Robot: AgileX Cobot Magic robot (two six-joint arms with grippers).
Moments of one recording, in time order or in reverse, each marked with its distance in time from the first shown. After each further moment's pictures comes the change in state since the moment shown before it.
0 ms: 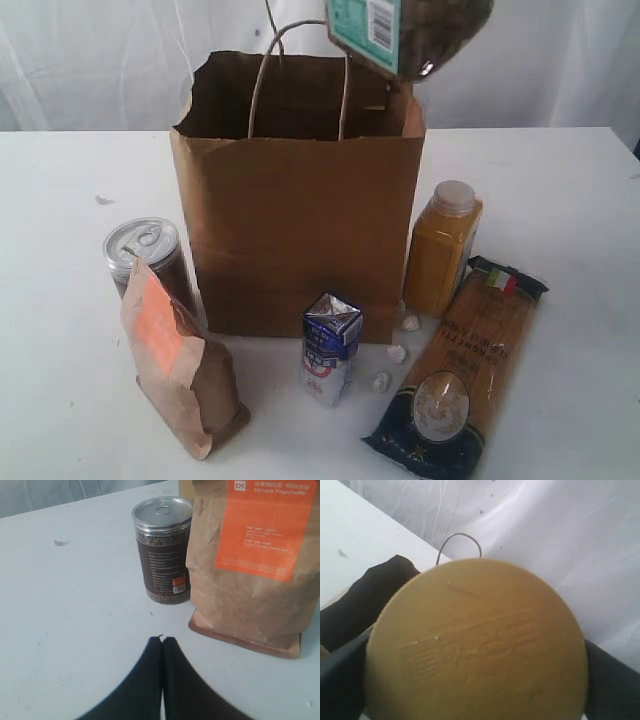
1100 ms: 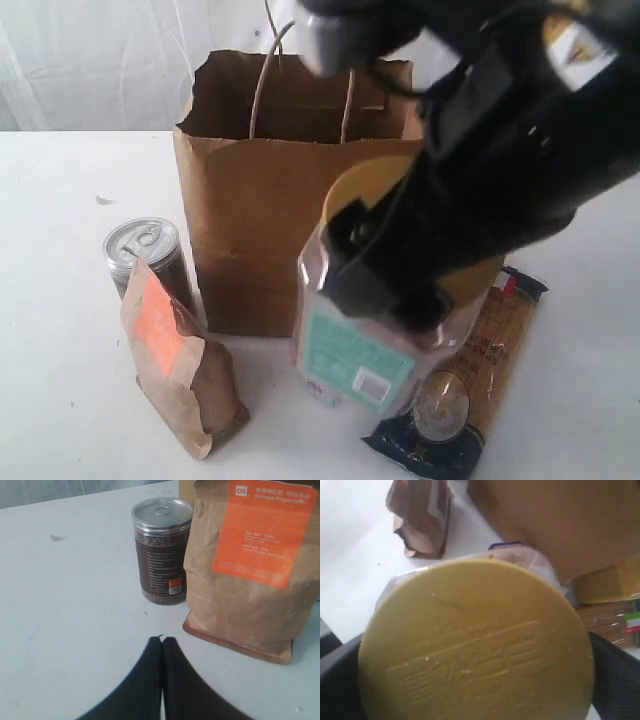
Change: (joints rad) left arm 0.000 0.000 0.000 -0.022 0.000 -0.035; right arm 0.000 -0.264 0.658 0.474 -0.033 -0.063
